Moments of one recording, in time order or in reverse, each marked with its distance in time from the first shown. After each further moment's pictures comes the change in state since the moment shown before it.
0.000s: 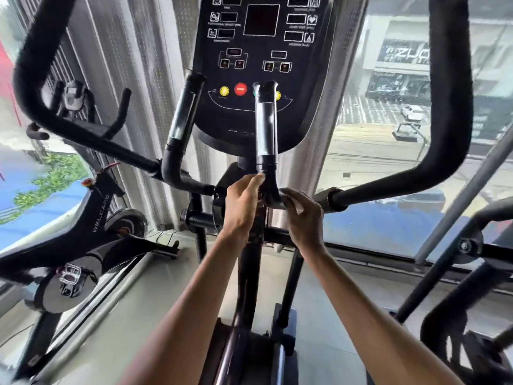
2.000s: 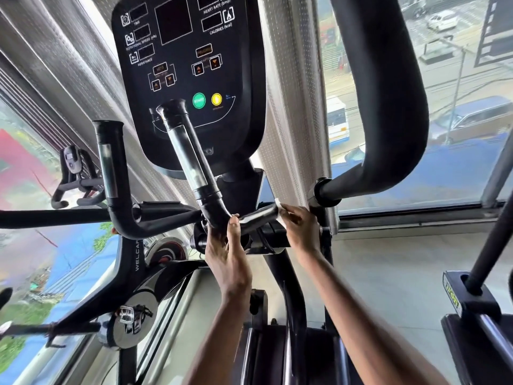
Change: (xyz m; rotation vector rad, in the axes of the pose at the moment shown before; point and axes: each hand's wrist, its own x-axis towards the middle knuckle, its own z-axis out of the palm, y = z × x) left_hand -0.016 -0.049 0.055 0.254 0.334 0.336; right_hand 0.024 0.116 0.024 0.217 0.096 0.428
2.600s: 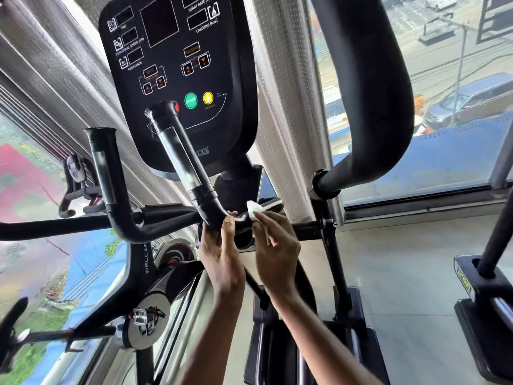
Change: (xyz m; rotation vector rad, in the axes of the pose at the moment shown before) left_hand 0.010 -0.003 -0.013 0.084 -0.055 0.052; right_hand -0.096 -0.064 0.025 0.265 0.186 -0.248
